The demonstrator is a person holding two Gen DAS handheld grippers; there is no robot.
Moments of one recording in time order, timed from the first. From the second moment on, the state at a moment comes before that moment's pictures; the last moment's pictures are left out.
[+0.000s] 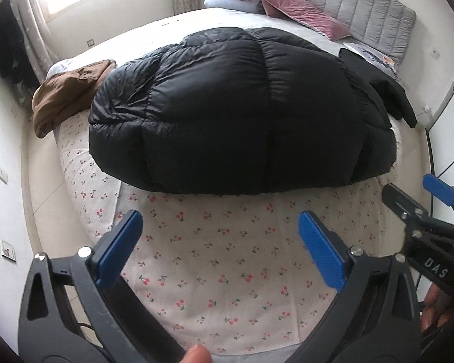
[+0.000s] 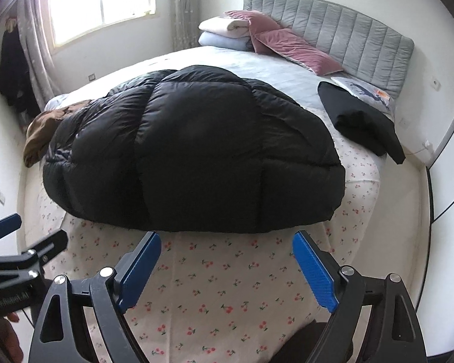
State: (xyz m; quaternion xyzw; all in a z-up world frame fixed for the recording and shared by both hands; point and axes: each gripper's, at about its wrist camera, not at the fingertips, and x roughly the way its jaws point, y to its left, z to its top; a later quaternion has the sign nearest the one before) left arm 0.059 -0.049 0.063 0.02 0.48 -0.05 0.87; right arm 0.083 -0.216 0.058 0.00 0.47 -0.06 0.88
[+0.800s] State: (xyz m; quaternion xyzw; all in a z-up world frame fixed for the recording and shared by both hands) left arm 0.052 -0.054 0.063 0.02 0.49 -0.05 0.87; right arm 0.073 -0.212 0.060 0.01 0.47 -0.06 0.88
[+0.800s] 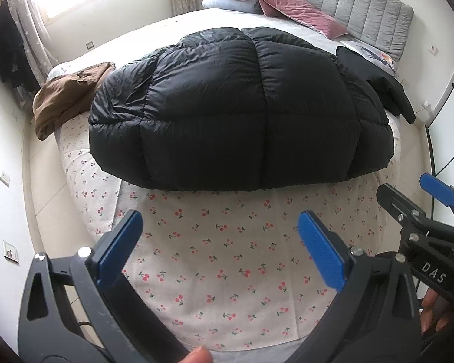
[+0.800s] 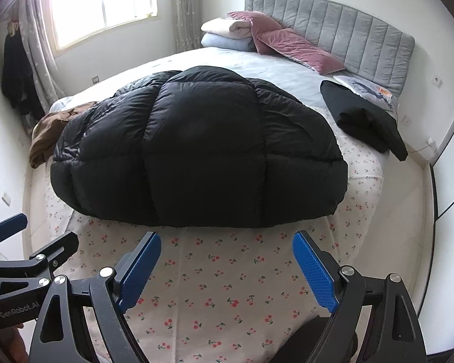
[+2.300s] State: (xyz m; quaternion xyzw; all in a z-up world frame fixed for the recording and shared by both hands) left arm 0.054 -0.058 0.056 0.03 0.49 -0.05 0.87; right arm 0.077 -0.212 0.050 0.01 0.48 -0.06 0.88
